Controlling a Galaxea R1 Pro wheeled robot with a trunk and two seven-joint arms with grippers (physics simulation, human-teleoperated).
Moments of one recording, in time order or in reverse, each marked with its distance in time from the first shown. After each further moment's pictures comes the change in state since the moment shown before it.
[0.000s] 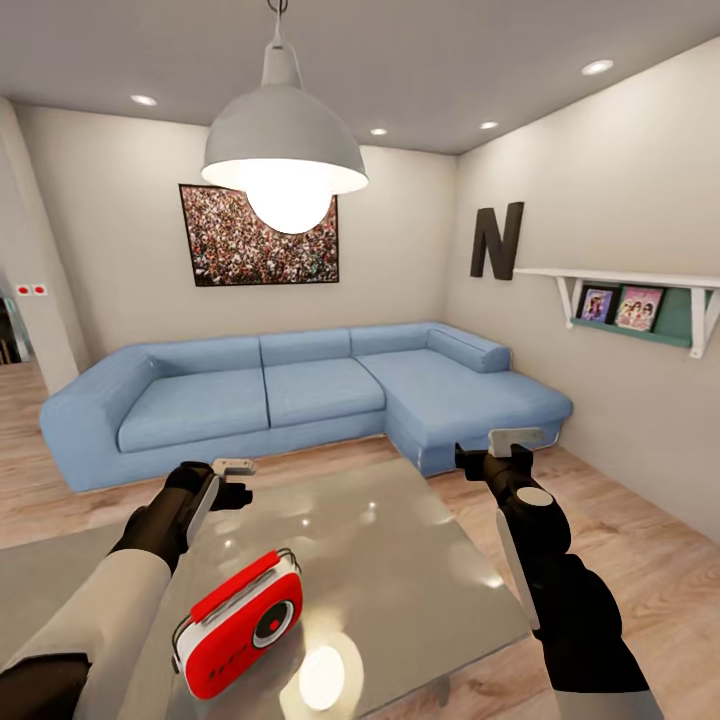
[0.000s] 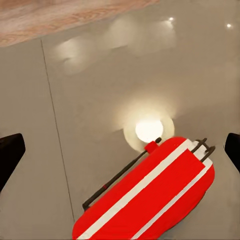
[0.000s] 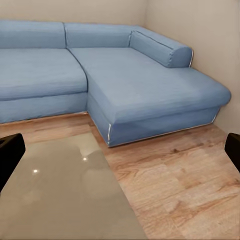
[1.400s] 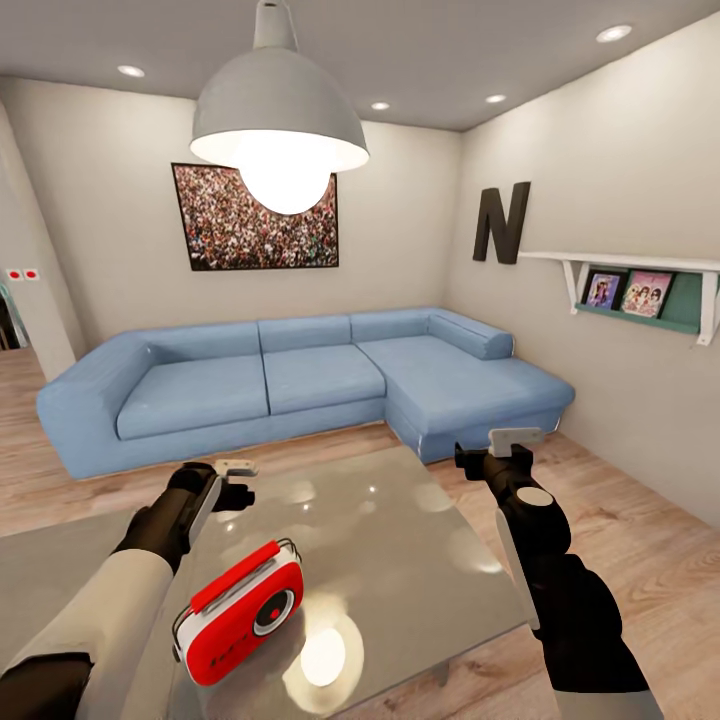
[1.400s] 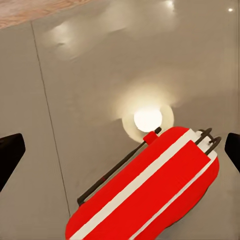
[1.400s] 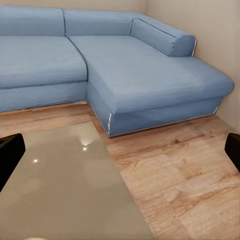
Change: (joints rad) left arm 0.000 -0.006 -0.003 0.008 0.000 -0.002 0.000; right arm 0.000 0.000 0.001 -0.001 0.000 0.000 -0.002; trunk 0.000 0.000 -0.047
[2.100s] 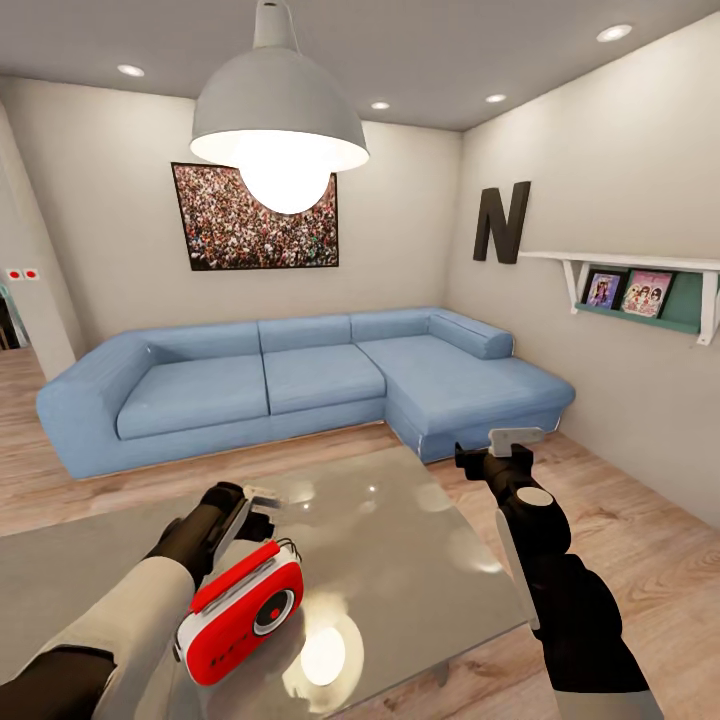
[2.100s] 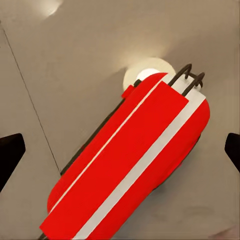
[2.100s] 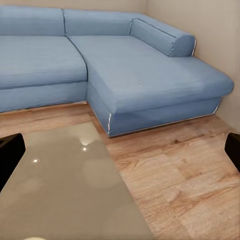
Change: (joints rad) left arm 0.000 -0.044 -0.152 0.154 -0.004 -0.008 0.001; right arm 0.000 0.000 0.000 0.000 0.000 0.000 -0.001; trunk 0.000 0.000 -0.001
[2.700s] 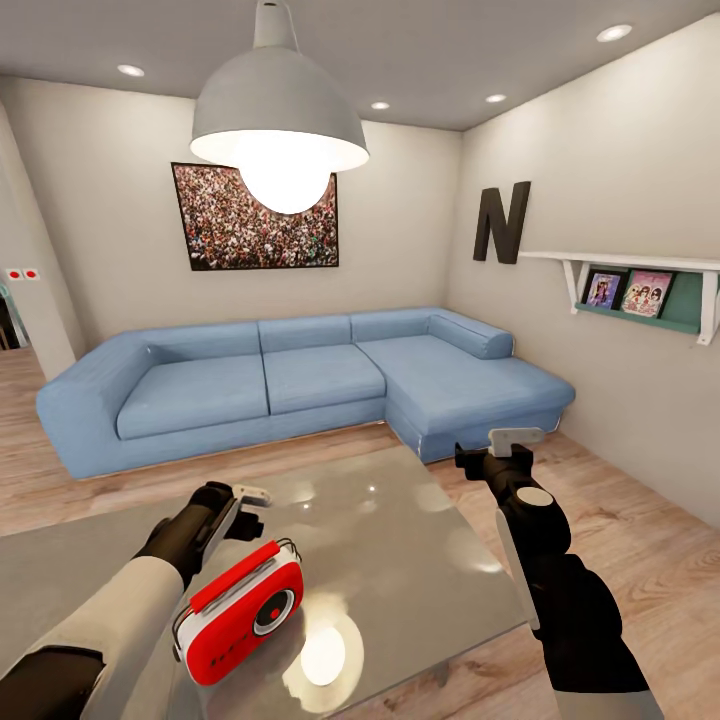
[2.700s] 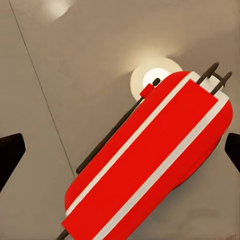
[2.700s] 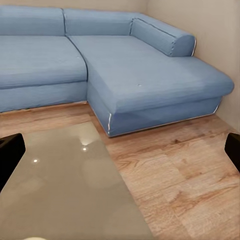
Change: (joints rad) left arm 0.000 0.036 0.003 -0.003 0.006 -0.001 -0.002; right arm 0.000 0.000 0.000 0.000 0.000 0.000 0.000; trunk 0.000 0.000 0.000
